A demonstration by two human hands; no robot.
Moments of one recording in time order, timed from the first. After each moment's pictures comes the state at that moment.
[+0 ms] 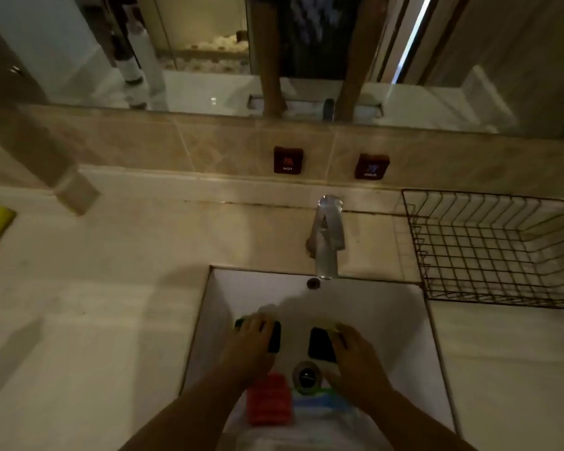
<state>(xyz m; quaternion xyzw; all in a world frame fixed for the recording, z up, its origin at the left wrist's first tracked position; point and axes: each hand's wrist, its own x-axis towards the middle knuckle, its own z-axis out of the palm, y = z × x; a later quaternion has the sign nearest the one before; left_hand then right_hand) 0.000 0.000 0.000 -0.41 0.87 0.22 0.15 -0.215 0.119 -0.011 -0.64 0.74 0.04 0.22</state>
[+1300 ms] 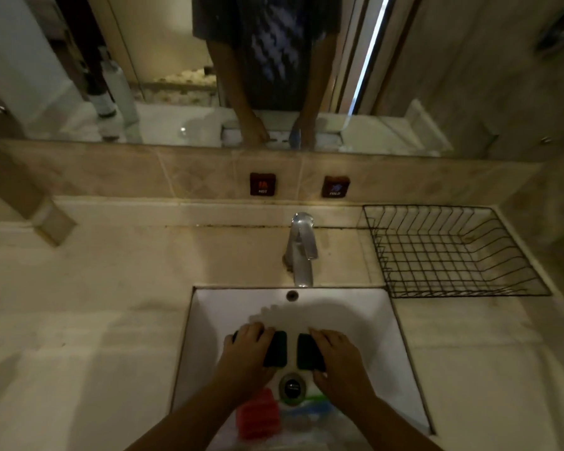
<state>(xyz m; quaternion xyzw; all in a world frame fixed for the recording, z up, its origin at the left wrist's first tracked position) -0.007 0.005 0.025 -0.36 0.91 0.20 0.05 -0.195 0.126 0.033 -0.58 0.78 -0.12 0.19</state>
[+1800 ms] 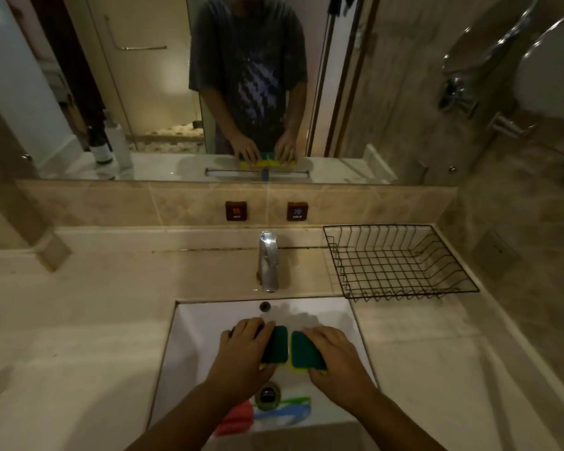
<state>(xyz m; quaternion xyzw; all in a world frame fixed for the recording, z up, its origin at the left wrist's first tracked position) -0.028 0.063 0.115 -0.32 0.93 0.15 -0.06 -0.218 0.185 0.114 -0.61 0.76 -0.20 0.13</state>
